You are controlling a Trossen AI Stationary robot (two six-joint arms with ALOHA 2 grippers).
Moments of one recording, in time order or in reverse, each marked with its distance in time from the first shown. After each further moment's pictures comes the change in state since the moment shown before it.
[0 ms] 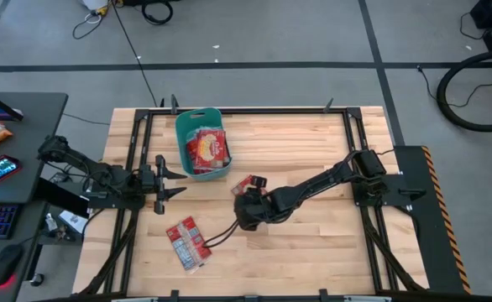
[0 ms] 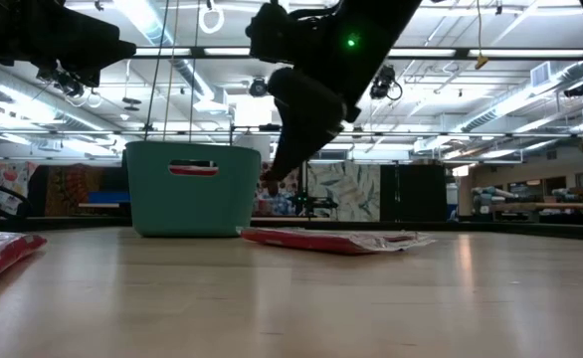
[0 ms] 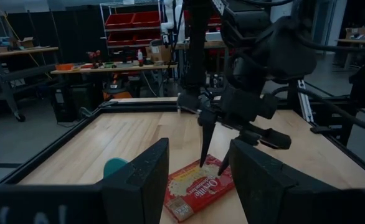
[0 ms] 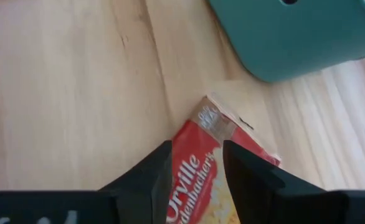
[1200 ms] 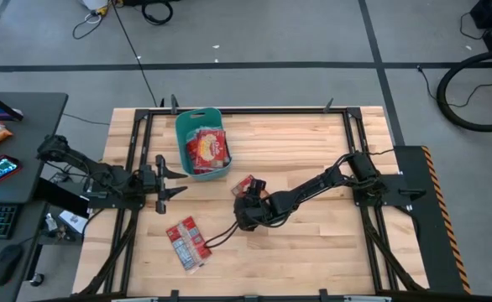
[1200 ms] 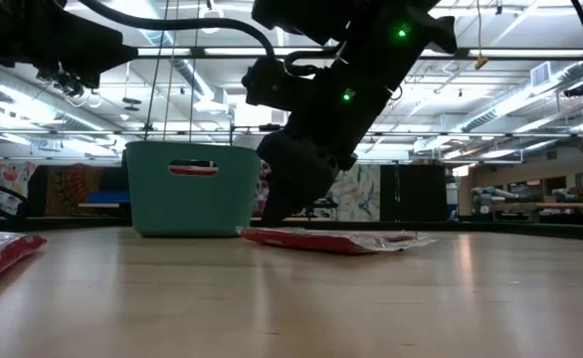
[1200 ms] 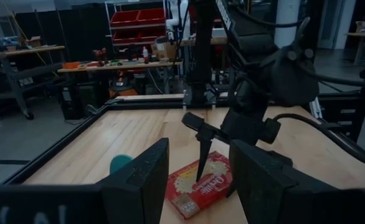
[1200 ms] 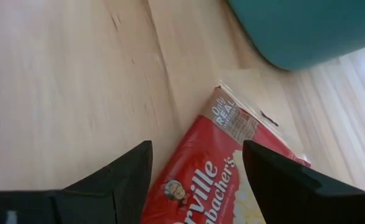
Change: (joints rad) left arm 0.000 0.022 0.000 0.009 -0.027 0.007; right arm -0.007 0.069 -0.084 0.178 0.037 0.002
